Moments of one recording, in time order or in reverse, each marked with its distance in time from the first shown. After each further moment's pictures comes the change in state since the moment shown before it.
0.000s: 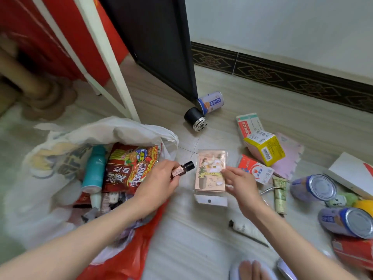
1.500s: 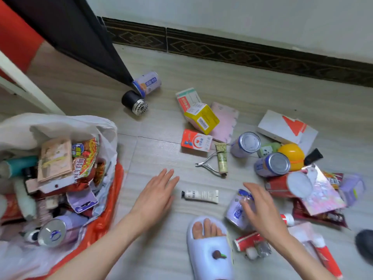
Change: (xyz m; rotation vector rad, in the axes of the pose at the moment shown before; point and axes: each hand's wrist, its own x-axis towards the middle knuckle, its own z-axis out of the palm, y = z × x) left_hand -0.046 0.059 0.093 0.351 -0.320 0.396; right_hand -0.099 0.098 -0.180 -1.014 0.270 -0.221
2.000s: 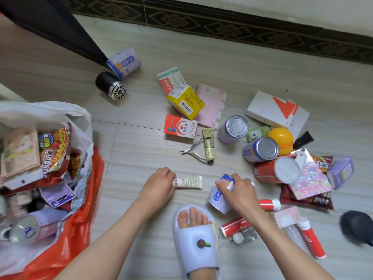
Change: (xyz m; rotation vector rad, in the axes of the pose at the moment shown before) left_hand 0.036 0.031 0.046 -0.247 -0.121 -0.033; right_hand 0.029 0.007 0.023 -0.026 -0.151 0.424
